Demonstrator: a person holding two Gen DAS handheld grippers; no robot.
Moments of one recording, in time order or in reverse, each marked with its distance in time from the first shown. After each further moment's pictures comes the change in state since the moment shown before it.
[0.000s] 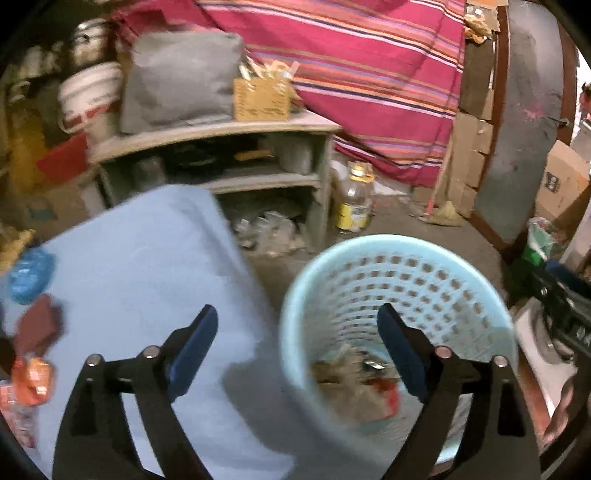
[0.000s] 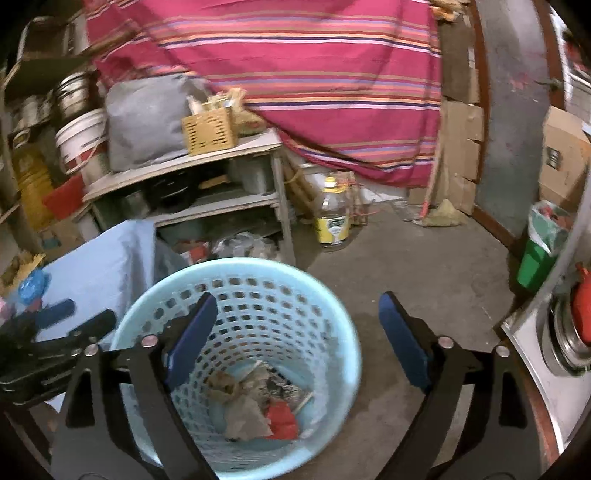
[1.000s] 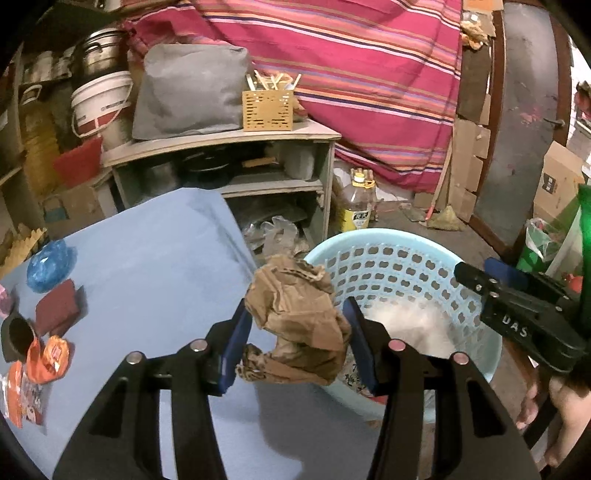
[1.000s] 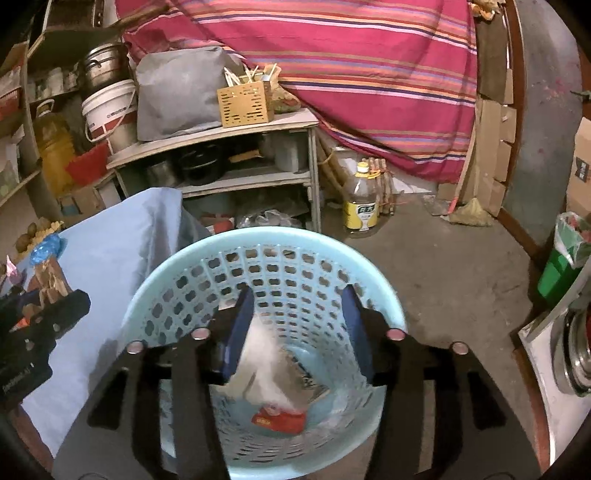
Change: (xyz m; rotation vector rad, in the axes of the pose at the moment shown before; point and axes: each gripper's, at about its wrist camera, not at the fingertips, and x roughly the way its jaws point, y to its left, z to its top) left arm -0.028 -0.013 -0.014 0.003 -0.017 -0.007; right arm 0.018 0.015 -0.014 -0.066 0.057 0.069
